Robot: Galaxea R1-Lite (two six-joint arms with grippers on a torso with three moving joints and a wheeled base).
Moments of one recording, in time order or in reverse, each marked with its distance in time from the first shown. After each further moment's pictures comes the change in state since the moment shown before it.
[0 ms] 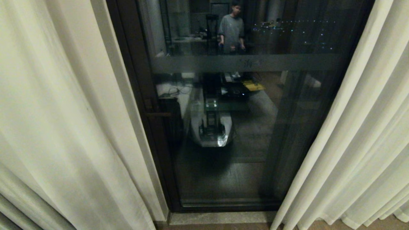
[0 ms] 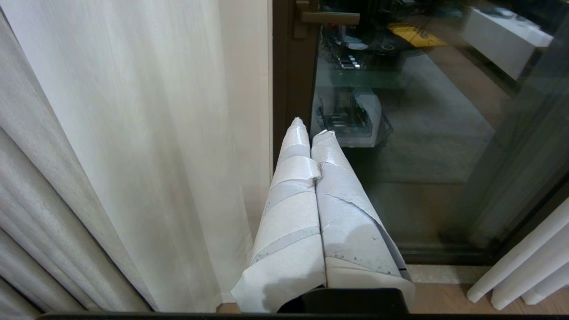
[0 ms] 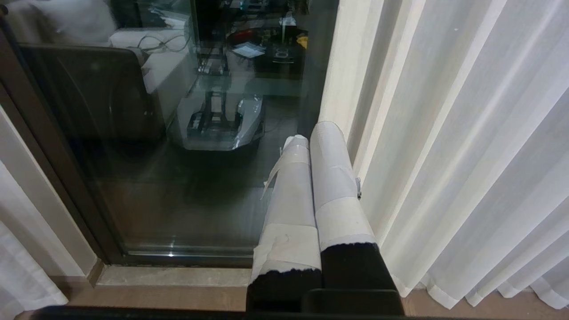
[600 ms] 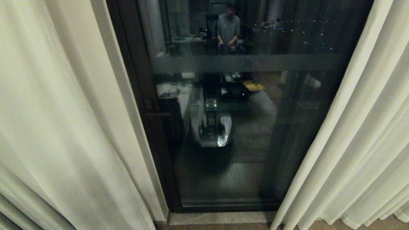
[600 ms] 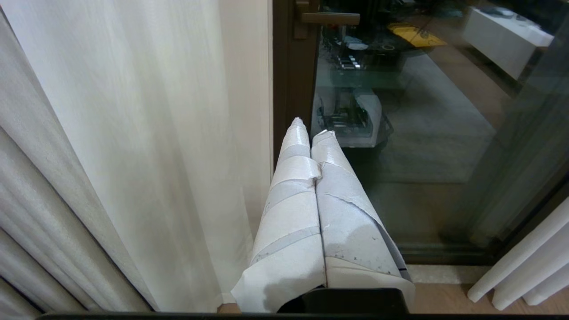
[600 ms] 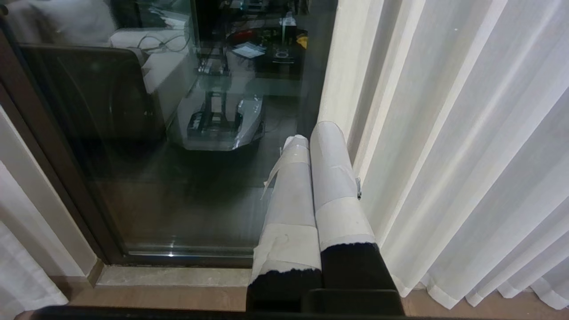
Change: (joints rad) left arm 0.000 0.000 0.000 0.000 0.000 0.003; right arm 0.000 0.000 0.000 0.000 0.000 0.000
